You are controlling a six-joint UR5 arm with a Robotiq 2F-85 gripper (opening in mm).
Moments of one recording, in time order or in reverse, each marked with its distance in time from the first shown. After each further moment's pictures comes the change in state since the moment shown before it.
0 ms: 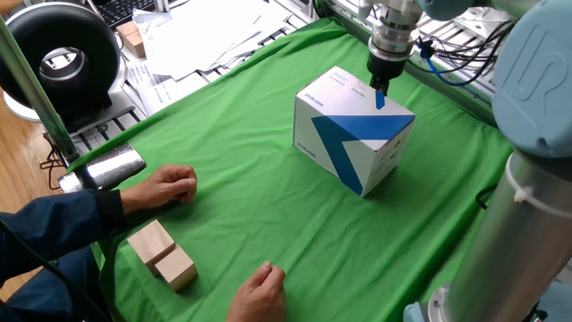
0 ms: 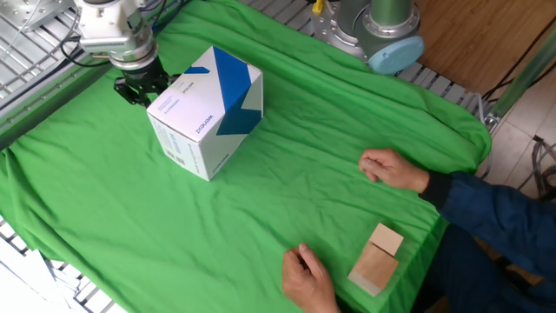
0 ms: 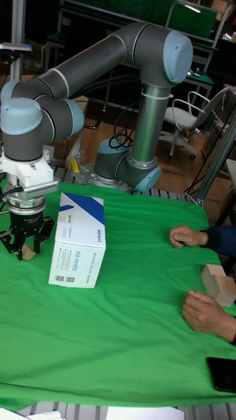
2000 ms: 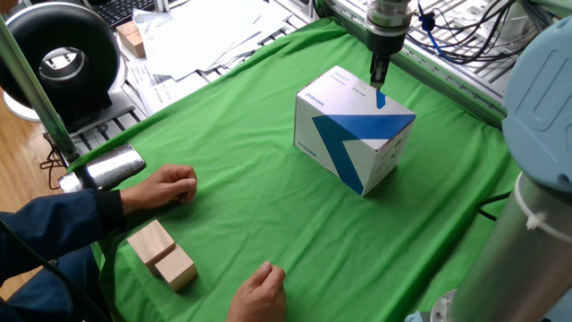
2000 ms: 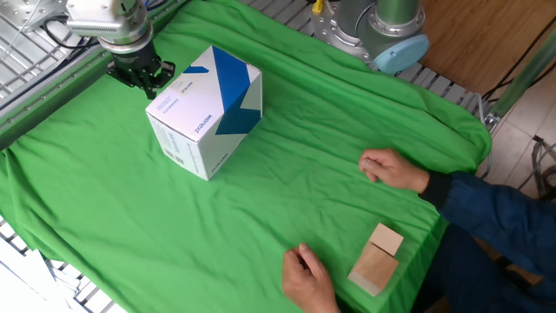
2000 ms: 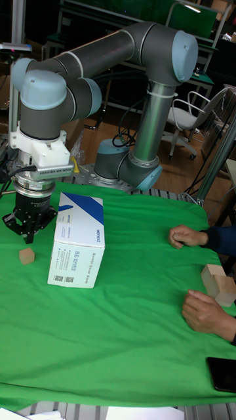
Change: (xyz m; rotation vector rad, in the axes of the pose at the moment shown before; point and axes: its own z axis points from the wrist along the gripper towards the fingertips) arm -0.013 0.000 -0.059 0.069 0.059 0.025
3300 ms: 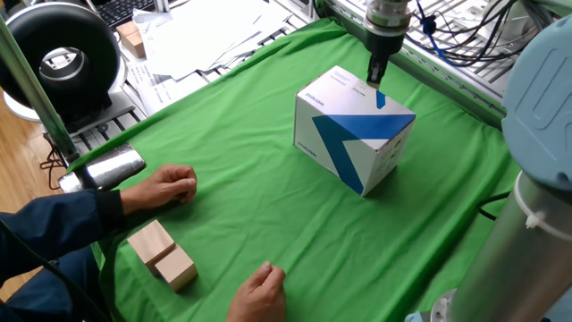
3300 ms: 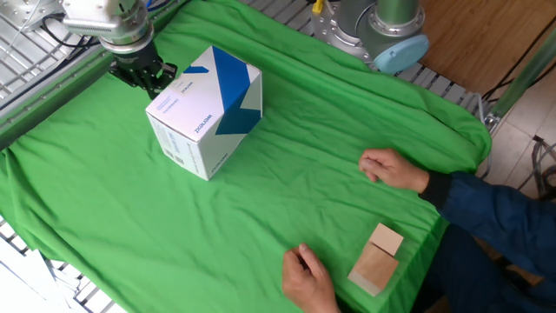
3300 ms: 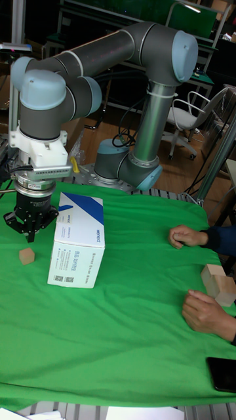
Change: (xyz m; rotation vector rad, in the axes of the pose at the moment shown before) arm 0.012 0.001 -0.004 0.007 0.048 0.090
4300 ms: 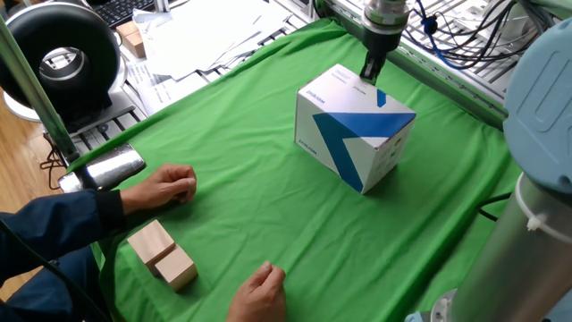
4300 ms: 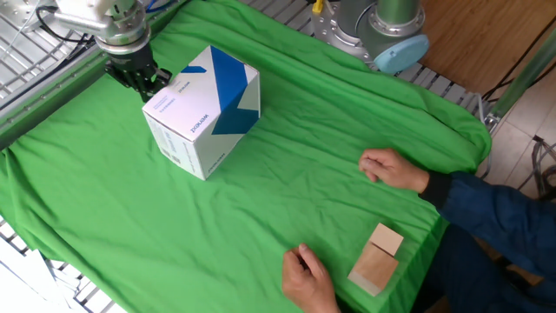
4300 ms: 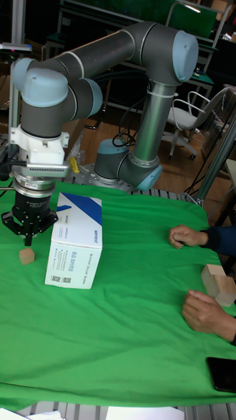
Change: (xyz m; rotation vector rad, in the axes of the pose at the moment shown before) arm -0.018 -0.005 -0.002 0.015 -0.064 0.131
